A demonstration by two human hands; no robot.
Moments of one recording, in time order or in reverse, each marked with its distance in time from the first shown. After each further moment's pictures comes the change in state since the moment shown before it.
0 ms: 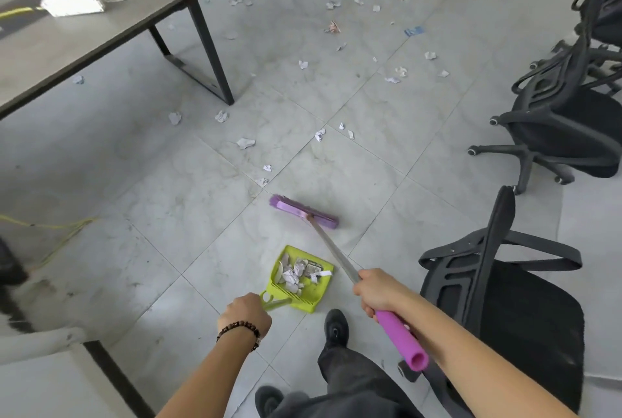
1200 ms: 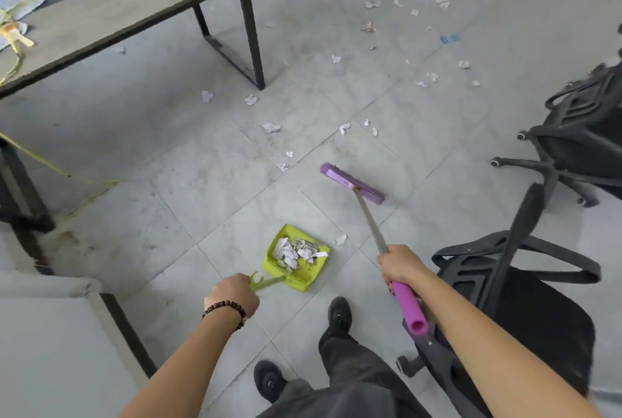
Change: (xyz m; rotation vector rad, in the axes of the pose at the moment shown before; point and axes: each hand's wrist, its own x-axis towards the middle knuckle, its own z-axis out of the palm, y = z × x) left_hand -0.024 -0.082 0.019 -0.094 0.052 -0.065; right_hand 0.011 0.011 0.027 0.034 0.260 0.006
